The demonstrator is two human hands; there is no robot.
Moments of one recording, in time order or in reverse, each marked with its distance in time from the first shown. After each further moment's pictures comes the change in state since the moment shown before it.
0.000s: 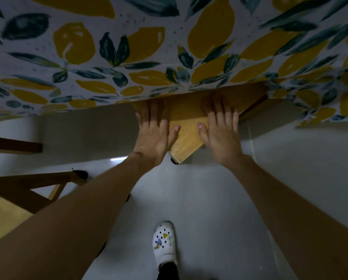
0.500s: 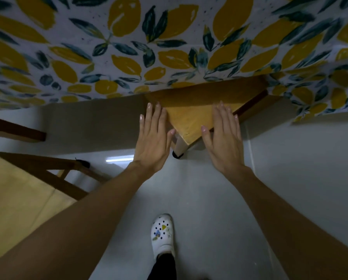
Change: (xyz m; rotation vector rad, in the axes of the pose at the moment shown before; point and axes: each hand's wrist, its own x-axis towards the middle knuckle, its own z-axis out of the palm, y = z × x) left_hand -0.077 -0.009 0.000 -0.168 0.173 -0.007; right_hand -0.060 -0.038 -0.045 0.245 -0.048 0.062
